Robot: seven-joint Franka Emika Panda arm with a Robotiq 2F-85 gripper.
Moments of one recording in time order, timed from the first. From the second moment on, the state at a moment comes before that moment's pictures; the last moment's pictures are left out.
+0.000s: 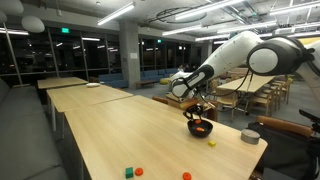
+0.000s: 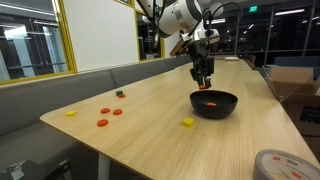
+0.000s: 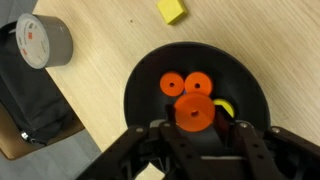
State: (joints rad) arm 0.05 0.57 -0.27 -1.58 -0.22 1.83 0.70
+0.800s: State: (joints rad) arm -0.02 0.39 -0.20 -1.76 -0.20 1.93 0.49
